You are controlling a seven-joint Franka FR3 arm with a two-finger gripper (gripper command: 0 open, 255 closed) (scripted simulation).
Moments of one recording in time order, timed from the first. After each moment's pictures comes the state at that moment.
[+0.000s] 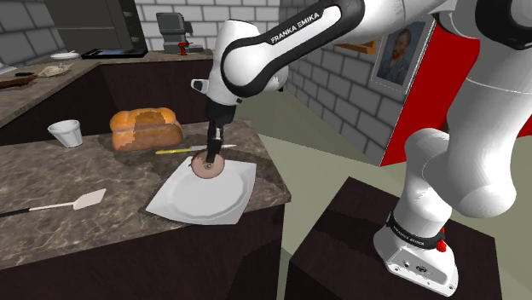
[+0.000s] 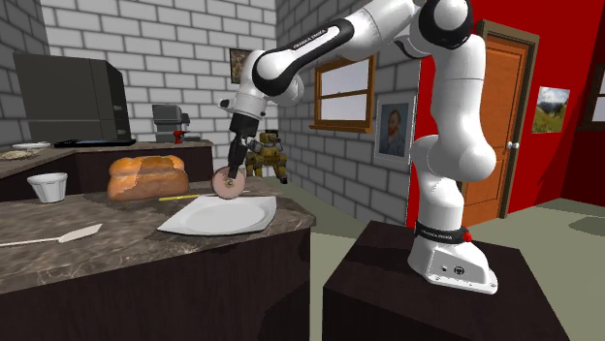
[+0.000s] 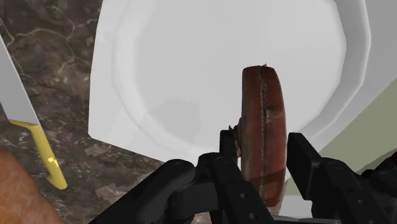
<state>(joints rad) 0.62 -0.03 -0.19 -2.16 0.29 2.37 -0.68</state>
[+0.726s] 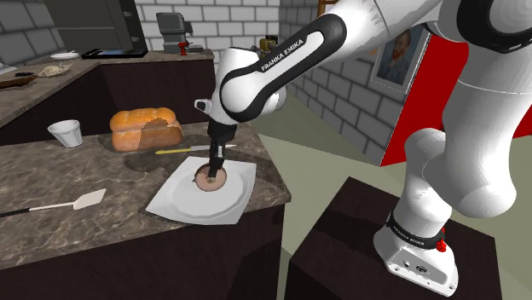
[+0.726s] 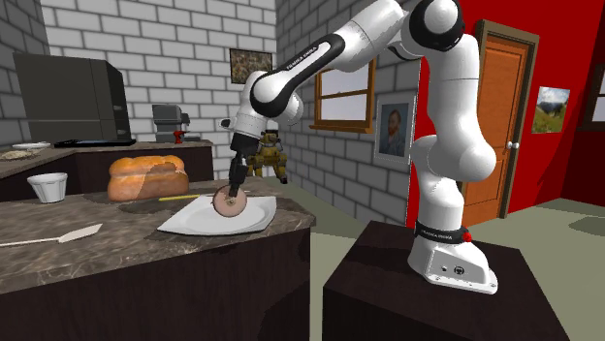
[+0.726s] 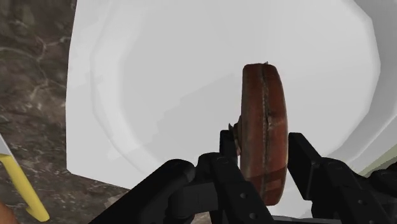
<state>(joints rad) 0.62 0.04 -0.19 -2.21 0.35 2.49 -0.74</state>
